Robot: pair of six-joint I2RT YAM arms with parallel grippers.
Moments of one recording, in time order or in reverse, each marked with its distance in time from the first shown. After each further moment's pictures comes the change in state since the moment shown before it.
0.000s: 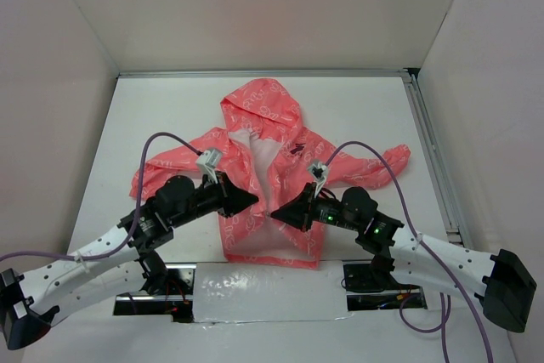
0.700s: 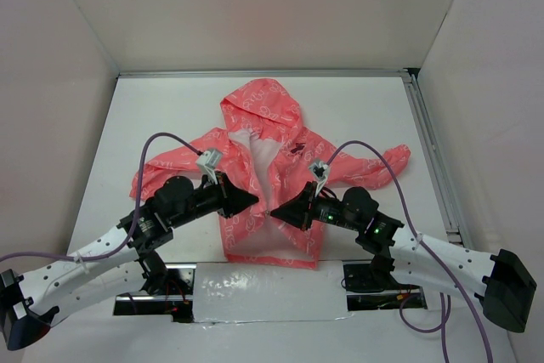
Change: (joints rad) left arm 0.000 -0.012 -0.007 0.010 0.012 0.021; right arm 0.000 0.000 0.000 0.023 0.013 0.015
